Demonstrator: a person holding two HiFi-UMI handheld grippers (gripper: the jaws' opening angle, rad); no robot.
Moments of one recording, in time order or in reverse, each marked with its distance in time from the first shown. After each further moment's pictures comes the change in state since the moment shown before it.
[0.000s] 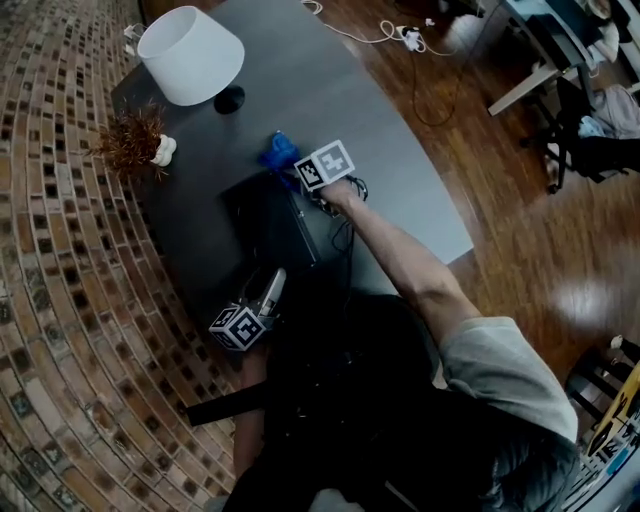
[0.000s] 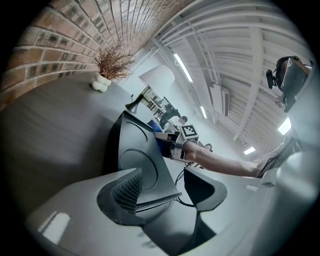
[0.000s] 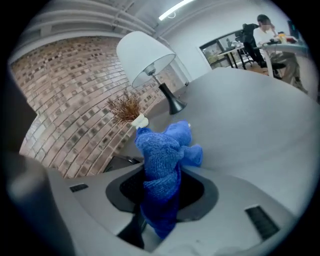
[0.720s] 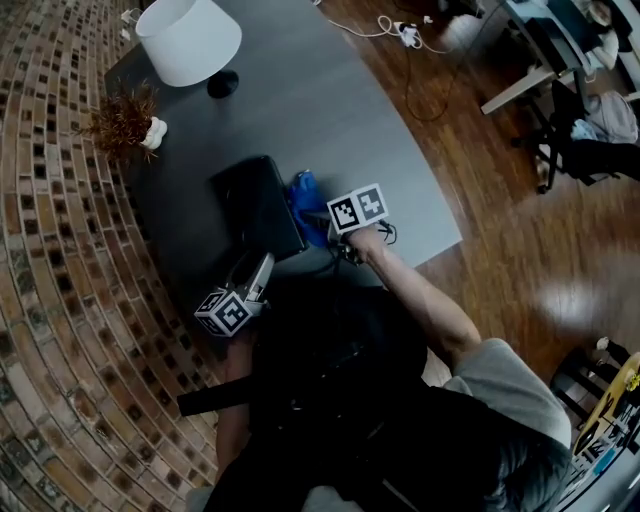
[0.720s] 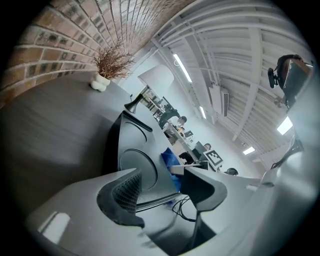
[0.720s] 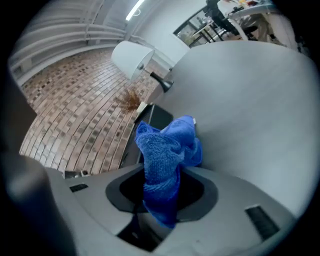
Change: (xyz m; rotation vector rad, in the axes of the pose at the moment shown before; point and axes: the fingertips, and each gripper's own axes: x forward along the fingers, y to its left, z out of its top) left arm 0.002 -0.001 0.000 0.007 -0.003 -0.009; right arm -0.078 0.050 -0.134 0.276 0.064 0.100
